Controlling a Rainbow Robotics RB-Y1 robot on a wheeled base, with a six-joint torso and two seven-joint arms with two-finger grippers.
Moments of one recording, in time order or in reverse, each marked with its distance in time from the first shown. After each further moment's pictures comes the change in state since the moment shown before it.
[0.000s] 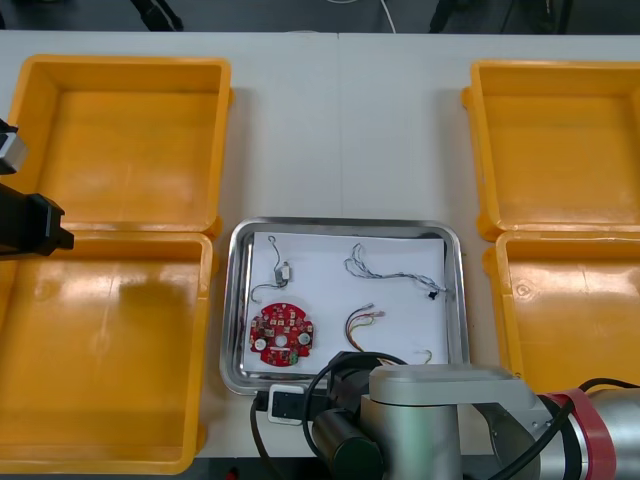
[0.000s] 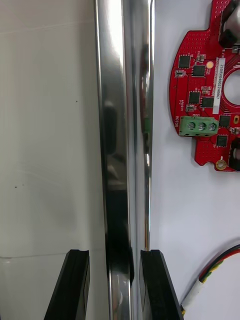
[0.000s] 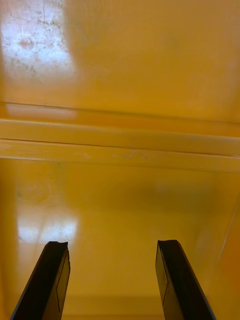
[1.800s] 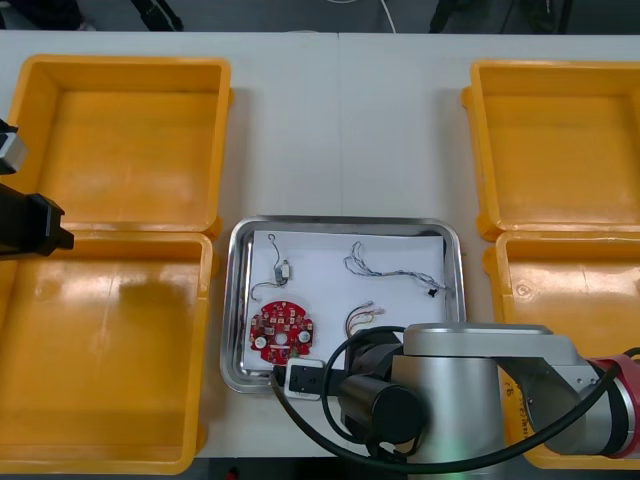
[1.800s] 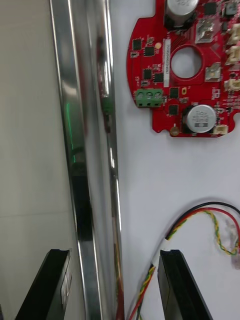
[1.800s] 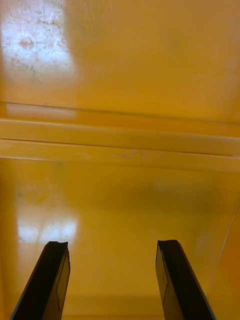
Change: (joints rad) right arm -0.049 -0.100 -0.092 -0.092 -0.165 0.005 0.000; left arm 0.000 0.000 0.000 0.000 0.000 0.000 0.000
